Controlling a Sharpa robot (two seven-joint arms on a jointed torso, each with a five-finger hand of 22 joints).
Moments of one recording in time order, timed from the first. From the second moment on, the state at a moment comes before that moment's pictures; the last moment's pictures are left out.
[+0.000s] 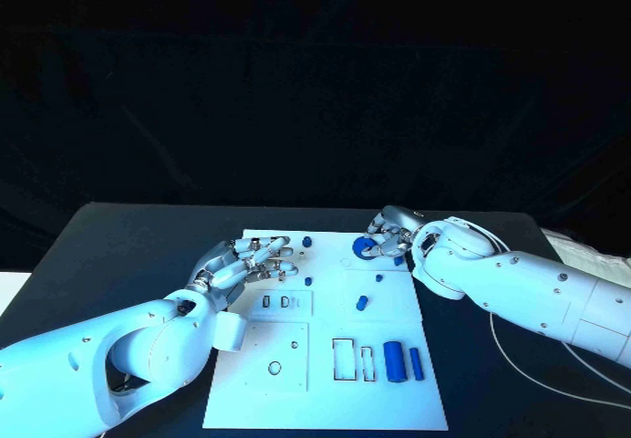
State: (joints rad) left arm 1.13 -0.87 -0.02 1.73 0.05 -0.36 0.44; left_hand 1.44 -0.02 0.14 0.16 0.07 0.99 0.21 0.08 0.07 1.10 0.15 0.07 0.07 1.19 0.09 0.17 0.22 0.17 1.00 0.21 0.27 0.11; right arm 1.09 -0.75 0.20 1.35 -1.49 -0.26 -0.32; right_hand 1.45 -0.08 0.12 0.14 0.18 1.04 0.12 0.15 0.08 1.47 0.04 1.38 1.31 1.47 -0.03 1.53 1.31 0.09 1.38 0.08 1.43 1.23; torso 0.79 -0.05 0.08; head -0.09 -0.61
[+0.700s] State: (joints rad) left arm 1.13 -0.88 -0.02 1.71 0.05 -0.36 0.44; left_hand 1.44 -0.02 0.14 0.16 0.07 0.99 0.21 0.08 0.07 1.10 0.15 0.07 0.07 1.19 0.09 0.17 0.22 0.17 1.00 0.21 0.27 0.11; right arm 1.07 -0.74 0.19 1.48 -1.64 -0.42 -0.30; right_hand 1.46 -0.07 0.26 0.06 0.16 1.05 0.13 0.15 0.07 1.47 0.02 1.40 1.31 1.47 -0.05 1.53 1.31 0.08 1.39 0.06 1.44 1.24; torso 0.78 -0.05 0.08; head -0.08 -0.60
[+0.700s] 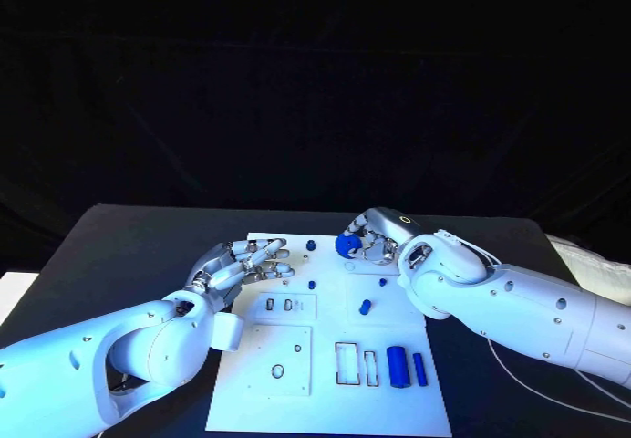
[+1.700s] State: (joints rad) left arm 1.13 -0.90 -0.02 1.71 0.08 -0.36 0.44; left_hand 1.44 -0.02 0.15 0.15 0.07 0.99 0.21 0.08 0.07 1.10 0.15 0.07 0.07 1.19 0.09 0.17 0.22 0.17 1.00 0.21 0.27 0.11; right arm 1.07 -0.55 0.15 1.36 -1.65 -0.39 -0.28; right_hand 1.42 -0.09 0.29 0.07 0.16 1.05 0.13 0.14 0.07 1.47 0.02 1.37 1.31 1.47 -0.05 1.53 1.31 0.08 1.39 0.06 1.44 1.24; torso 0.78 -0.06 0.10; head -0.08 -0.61
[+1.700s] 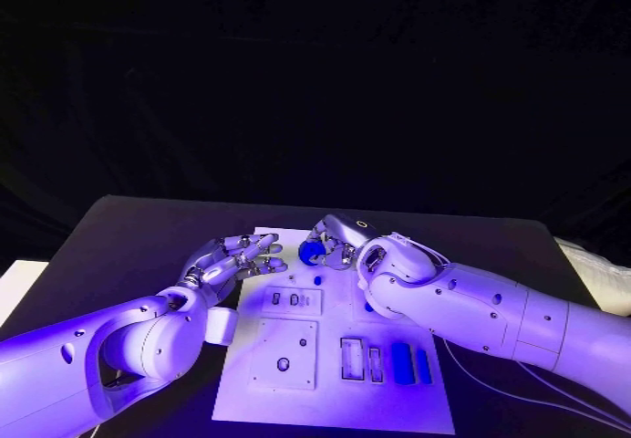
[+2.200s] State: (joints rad) left arm 1.13 -0.90 -0.02 1.71 0.08 -0.36 0.44; left_hand 1.44 -0.02 0.15 0.15 0.07 0.99 0.21 0.08 0.07 1.10 0.15 0.07 0.07 1.19 0.09 0.17 0.22 0.17 1.00 0.21 0.27 0.11; right arm 1.07 -0.54 0.15 1.34 -1.67 -0.39 -0.31; right_hand 1.32 -0.12 0.26 0.12 0.06 0.92 0.14 0.06 0.07 1.46 0.05 1.33 1.31 1.46 -0.03 1.53 1.31 0.08 1.38 0.08 1.44 1.23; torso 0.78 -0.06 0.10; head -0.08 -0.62
